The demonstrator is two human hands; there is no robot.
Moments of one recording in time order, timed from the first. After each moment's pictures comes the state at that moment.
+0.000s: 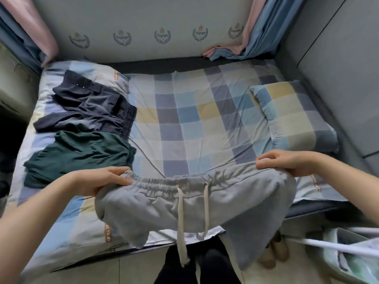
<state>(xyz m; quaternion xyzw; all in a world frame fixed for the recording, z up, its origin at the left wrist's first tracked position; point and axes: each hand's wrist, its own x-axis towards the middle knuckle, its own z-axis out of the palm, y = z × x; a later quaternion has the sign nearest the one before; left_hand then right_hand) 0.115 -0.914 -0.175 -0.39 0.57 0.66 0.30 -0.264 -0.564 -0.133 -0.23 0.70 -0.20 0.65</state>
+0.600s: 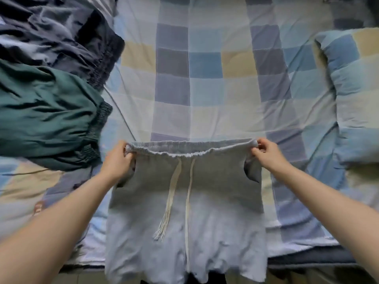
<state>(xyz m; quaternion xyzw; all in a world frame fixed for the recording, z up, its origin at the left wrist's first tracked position) -0.010 -0.914 -0.576 -0.57 0.75 0.33 0.03 -0.351 -0.676 -0.567 -0.24 0.87 -0.28 0.33</state>
